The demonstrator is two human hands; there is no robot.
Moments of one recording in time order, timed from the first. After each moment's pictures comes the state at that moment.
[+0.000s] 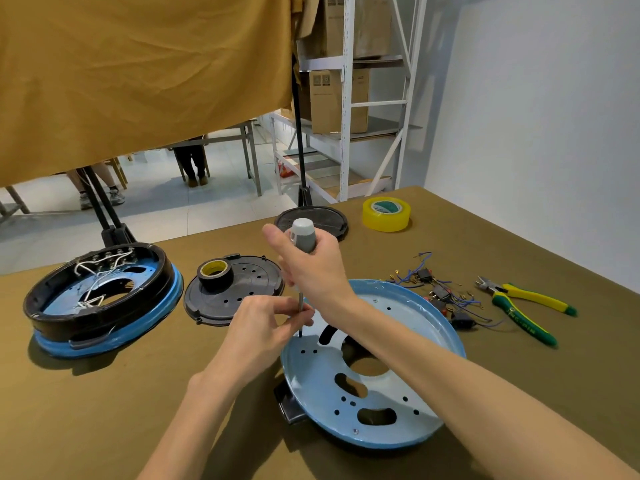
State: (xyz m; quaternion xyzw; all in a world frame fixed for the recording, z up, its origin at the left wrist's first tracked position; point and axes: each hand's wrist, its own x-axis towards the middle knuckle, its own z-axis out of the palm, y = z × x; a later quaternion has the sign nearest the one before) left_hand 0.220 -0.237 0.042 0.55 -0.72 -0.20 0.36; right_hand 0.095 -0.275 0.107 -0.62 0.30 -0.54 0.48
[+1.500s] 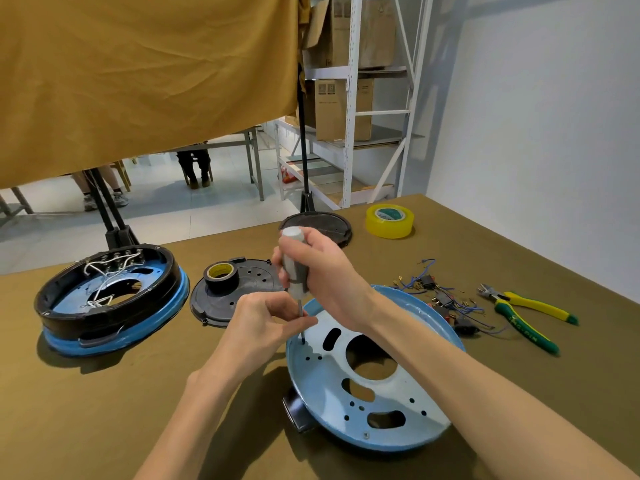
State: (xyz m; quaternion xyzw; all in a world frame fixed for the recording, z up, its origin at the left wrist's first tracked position) left_hand 0.230 -0.237 0.044 0.53 -0.70 -0.24 0.42; right_hand 0.079 -0.265 0.121 -0.59 0.23 -0.43 0.64
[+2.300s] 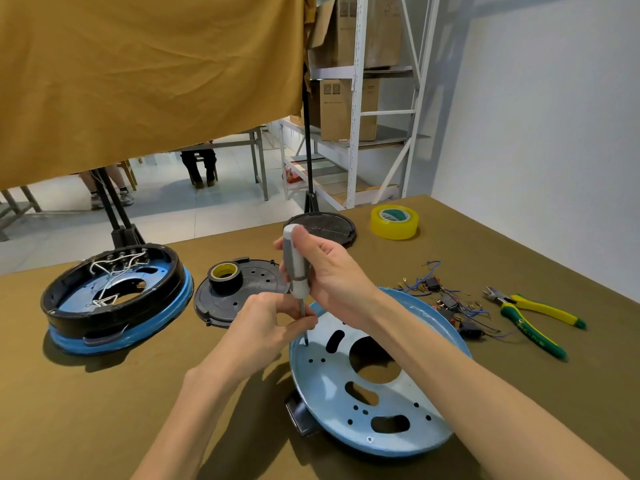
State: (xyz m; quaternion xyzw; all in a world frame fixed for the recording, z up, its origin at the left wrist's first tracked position) left_hand 0.233 -0.237 0.053 0.55 -0.73 -0.22 0.35; right_hand 0.080 -0.277 0.113 -0.58 0.23 -0.43 0.65
